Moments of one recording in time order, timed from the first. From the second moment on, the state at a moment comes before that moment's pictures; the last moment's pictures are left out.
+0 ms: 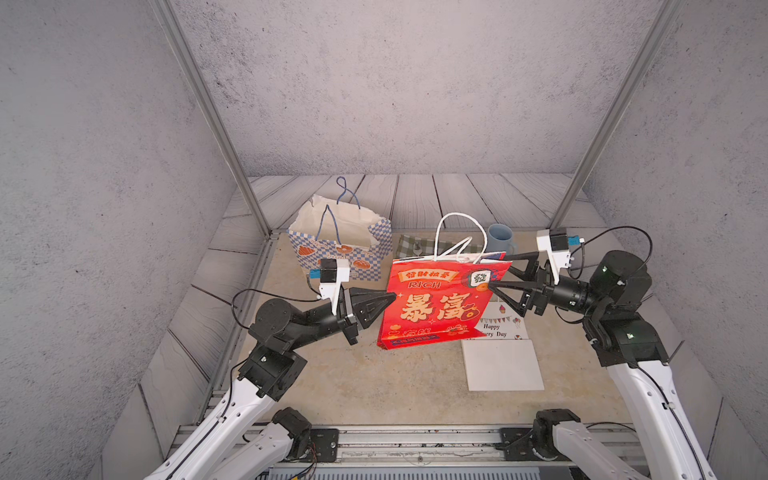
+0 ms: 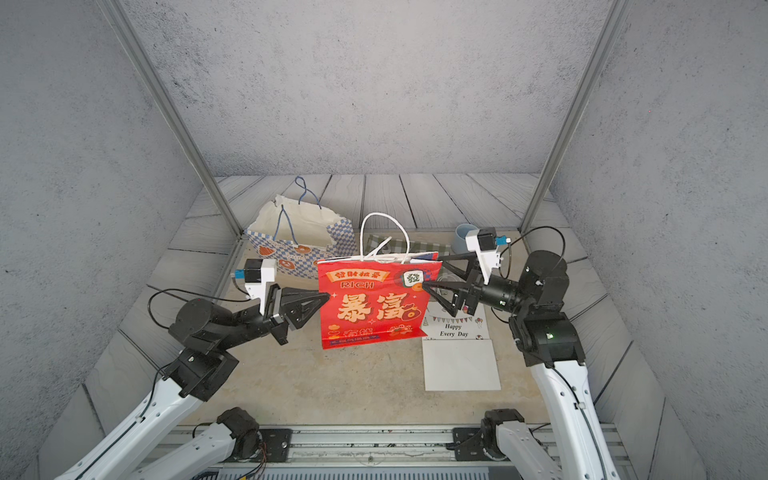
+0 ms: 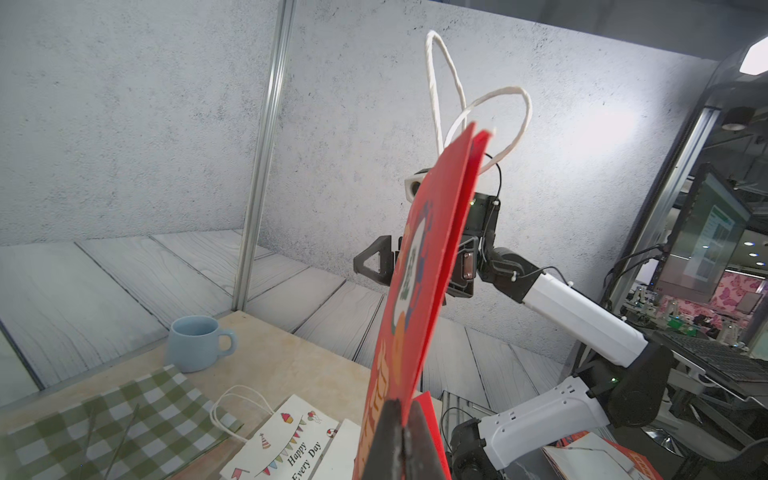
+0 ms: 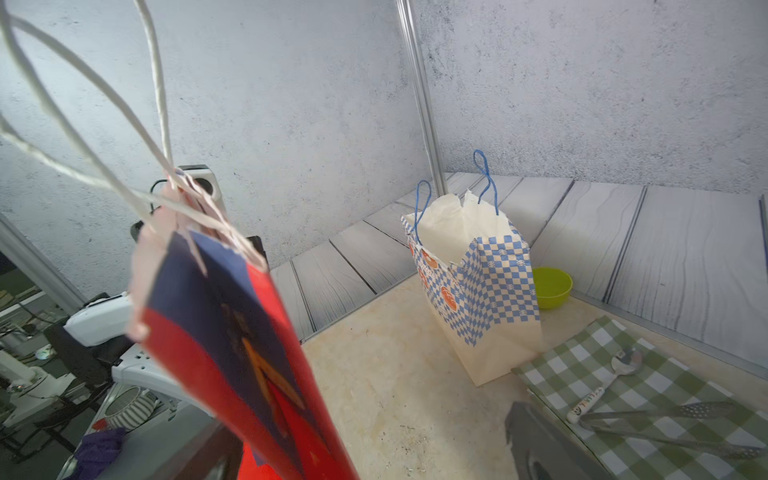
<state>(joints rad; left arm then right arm) -0.60 0.75 0.79 0.30 0.71 -0.52 0.09 0.85 1.08 -0.26 -1.11 0.27</state>
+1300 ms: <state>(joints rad) -0.60 0.94 0.88 0.31 0.82 -0.72 0.25 0.92 1.16 -0.01 -1.23 0.52</state>
